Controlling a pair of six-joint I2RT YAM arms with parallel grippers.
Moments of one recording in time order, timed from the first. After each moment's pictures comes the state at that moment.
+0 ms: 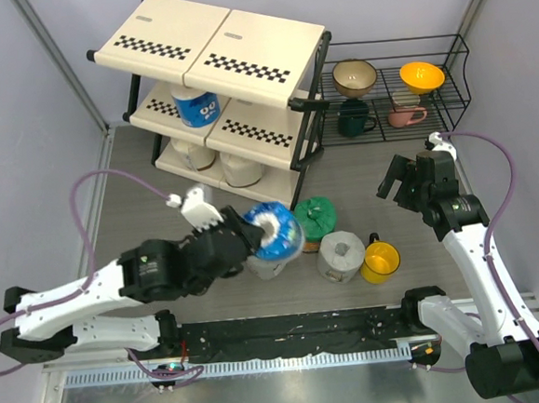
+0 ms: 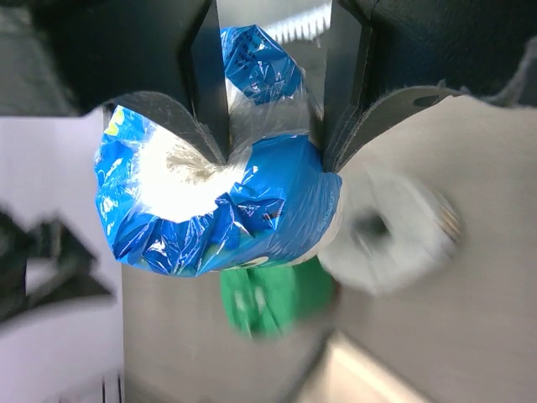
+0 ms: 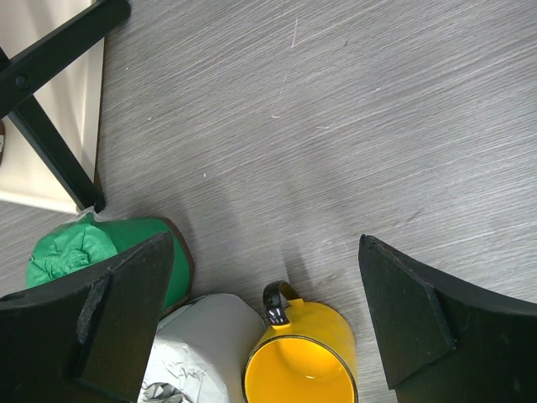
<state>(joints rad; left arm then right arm) -1.42 1.05 1.23 -0.94 -0.77 -1.37 0.08 0.90 0.91 -0.72 0.14 0.47</state>
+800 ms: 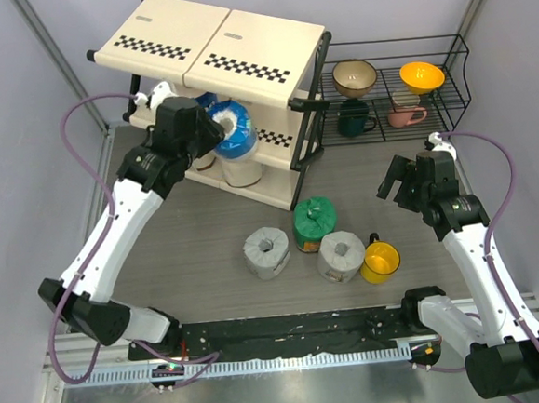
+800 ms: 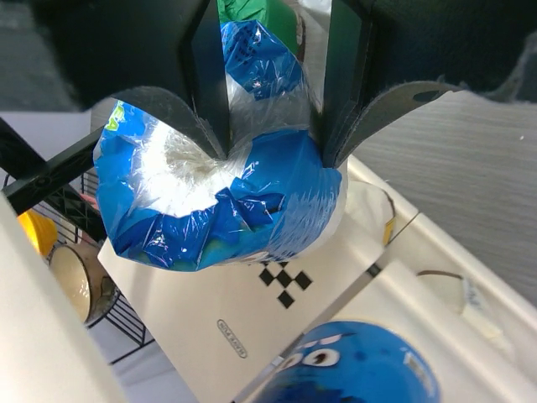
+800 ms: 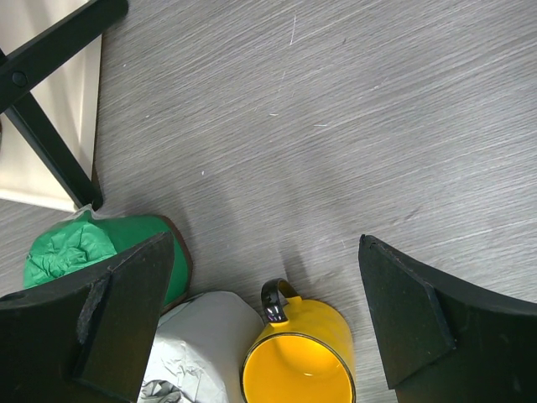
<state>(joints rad) -0.52 1.39 1.62 -0.70 -0.38 -0.82 0.08 0.90 0.91 -0.73 0.13 0.46</state>
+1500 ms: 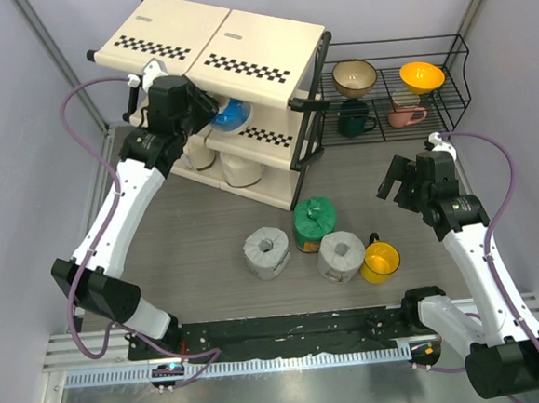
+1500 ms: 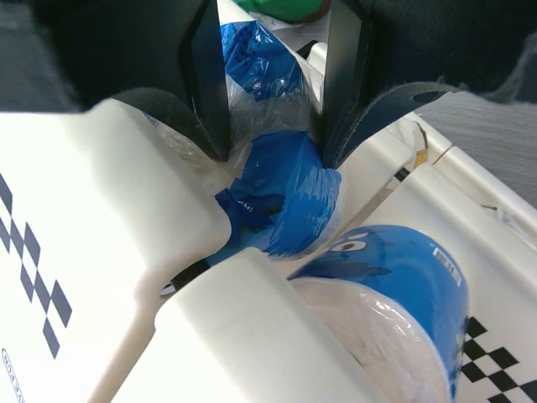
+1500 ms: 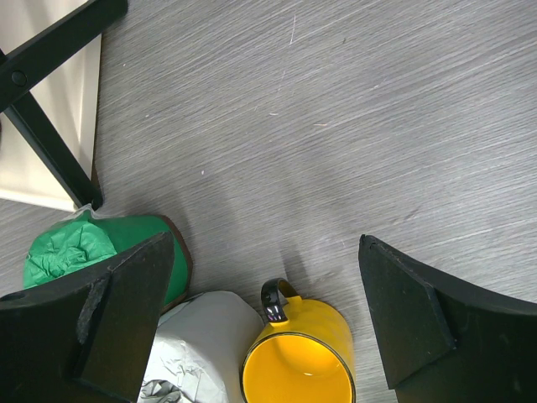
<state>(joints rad) -0.41 1.54 1.74 -0.57 -0.29 -0.80 0.08 0.90 0.91 -0.73 0.13 0.46</state>
